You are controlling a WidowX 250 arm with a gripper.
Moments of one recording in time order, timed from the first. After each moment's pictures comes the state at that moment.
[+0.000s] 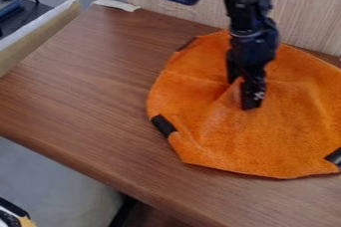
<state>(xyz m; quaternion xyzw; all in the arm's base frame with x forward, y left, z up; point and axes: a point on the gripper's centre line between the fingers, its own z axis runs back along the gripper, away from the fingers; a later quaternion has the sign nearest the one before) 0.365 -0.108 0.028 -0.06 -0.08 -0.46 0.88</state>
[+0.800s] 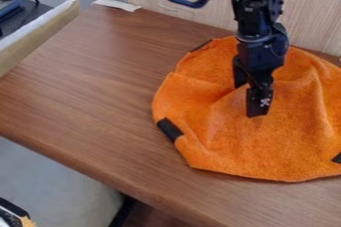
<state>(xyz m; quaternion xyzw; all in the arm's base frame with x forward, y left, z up) 0.357 -0.107 0.034 -0.06 -0.08 -0.46 0.88</state>
